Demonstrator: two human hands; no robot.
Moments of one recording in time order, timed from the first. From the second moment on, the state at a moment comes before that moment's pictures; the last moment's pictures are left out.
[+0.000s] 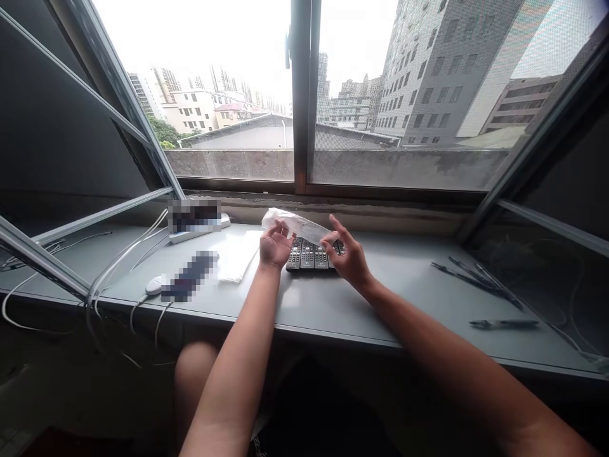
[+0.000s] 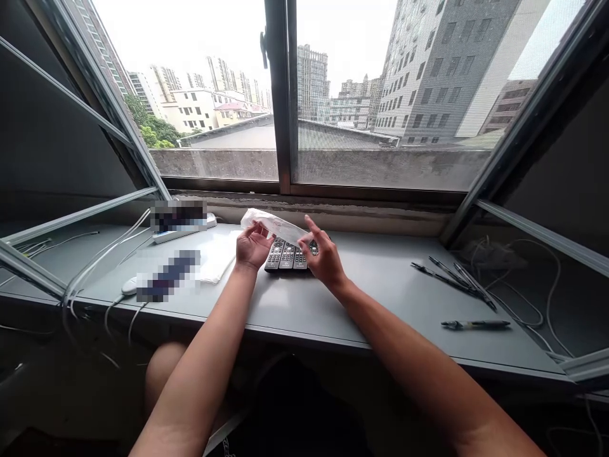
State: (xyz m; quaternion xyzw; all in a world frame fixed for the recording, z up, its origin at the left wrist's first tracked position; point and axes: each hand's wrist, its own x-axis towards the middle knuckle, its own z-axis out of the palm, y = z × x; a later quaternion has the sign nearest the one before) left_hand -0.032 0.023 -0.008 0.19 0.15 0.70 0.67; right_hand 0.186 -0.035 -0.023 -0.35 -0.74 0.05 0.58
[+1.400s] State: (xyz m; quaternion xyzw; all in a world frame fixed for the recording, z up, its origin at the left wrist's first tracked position) left_hand -0.017 0.018 -0.016 0.39 0.30 0.57 0.66; right_hand 0.186 -0.030 -0.026 -0.32 -0.79 0.04 0.52
